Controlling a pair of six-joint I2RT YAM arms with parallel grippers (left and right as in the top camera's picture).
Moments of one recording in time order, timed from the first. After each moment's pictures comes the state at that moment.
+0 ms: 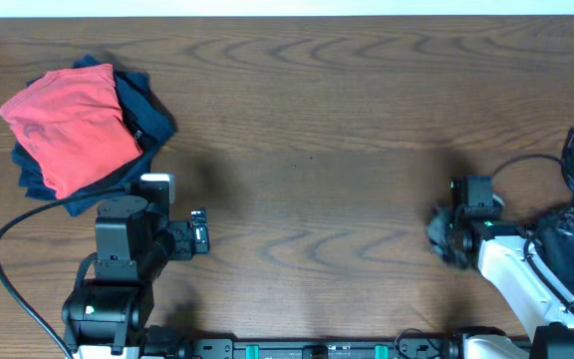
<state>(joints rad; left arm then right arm) -0.07 0.69 0.70 -0.81 0.05 -0.09 0.03 1.32 0.51 -0.39 0.08 0.69</state>
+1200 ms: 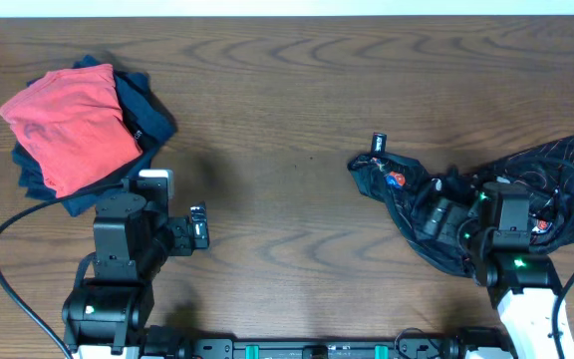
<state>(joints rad) -0.07 0.69 0.70 -0.77 0.05 -0.09 -0.02 0.94 0.53 -0.59 0.01 0.39</state>
